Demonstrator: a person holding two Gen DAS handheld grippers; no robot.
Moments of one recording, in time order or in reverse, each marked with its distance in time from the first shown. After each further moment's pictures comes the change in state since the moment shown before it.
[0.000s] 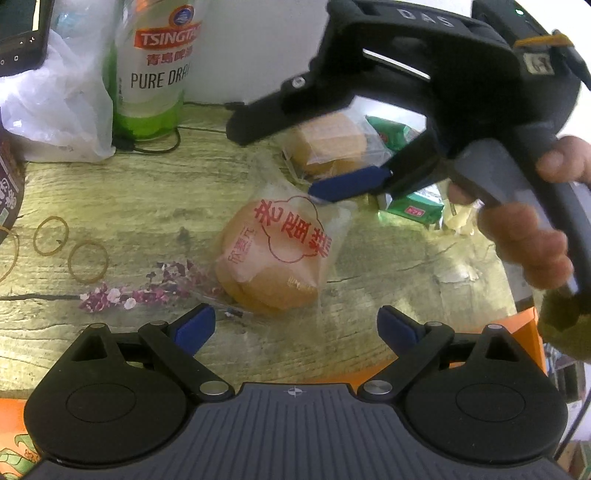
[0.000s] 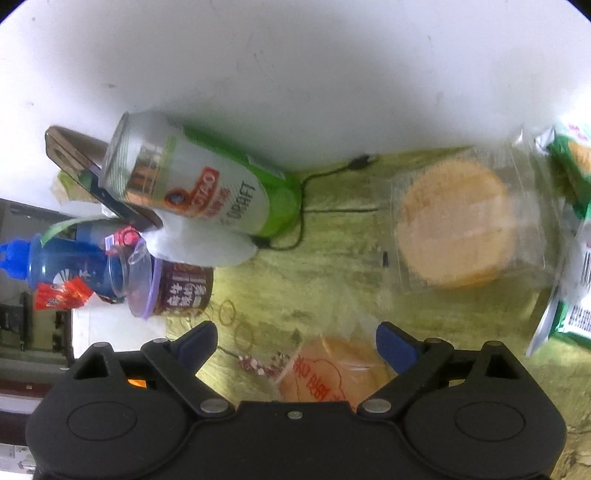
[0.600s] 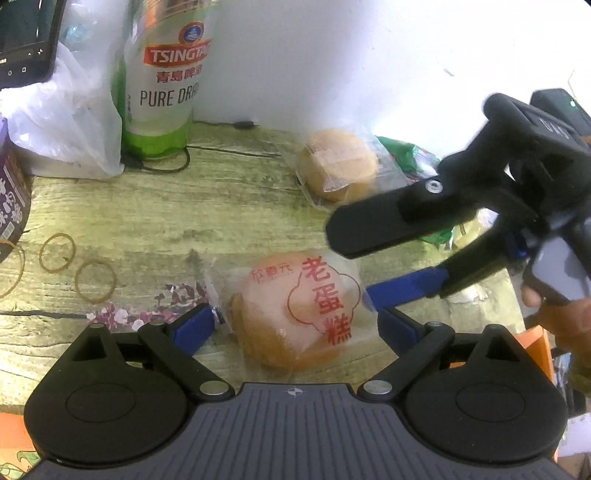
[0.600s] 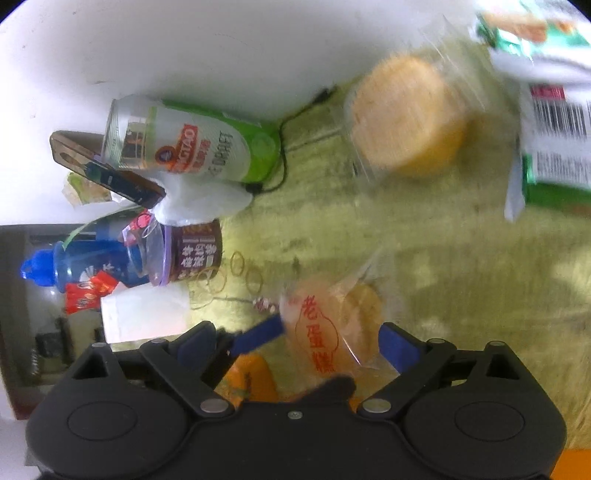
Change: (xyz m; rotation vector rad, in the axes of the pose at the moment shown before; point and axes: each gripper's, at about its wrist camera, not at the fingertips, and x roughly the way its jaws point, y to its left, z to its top) left arm 0.001 0.004 0.002 -0.005 -0.067 0.027; right arm -0.018 -0.032 -0.045 0.185 0.070 0.115
